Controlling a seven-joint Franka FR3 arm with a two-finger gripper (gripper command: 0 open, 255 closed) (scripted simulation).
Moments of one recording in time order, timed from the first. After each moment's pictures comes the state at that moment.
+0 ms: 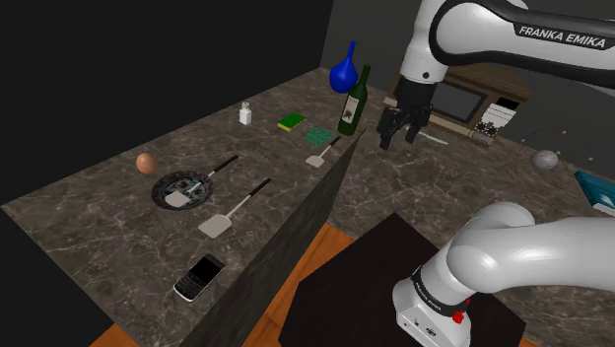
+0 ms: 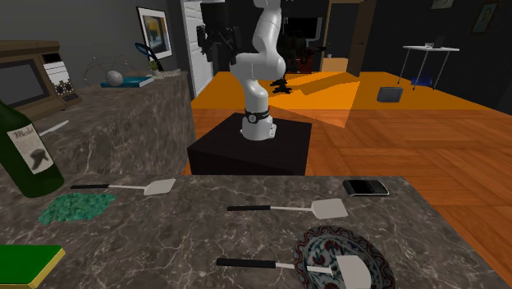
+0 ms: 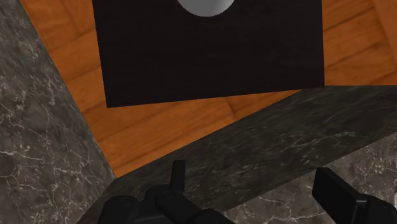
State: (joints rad) arm -0.02 -0.76 -0.01 -2.44 -0.02 1.54 0.14
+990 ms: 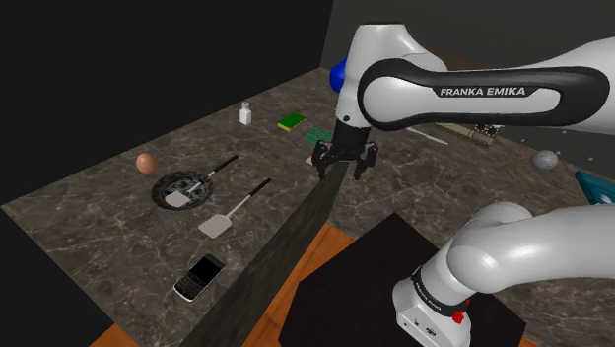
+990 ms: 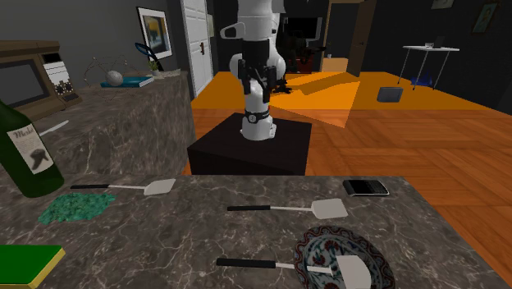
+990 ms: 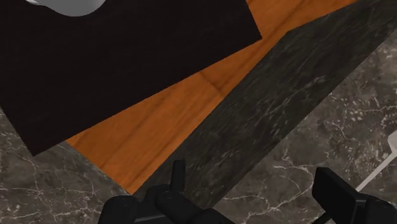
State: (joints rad) arm -0.01 -0.62 0.32 -2.55 0.20 1.88 0.72
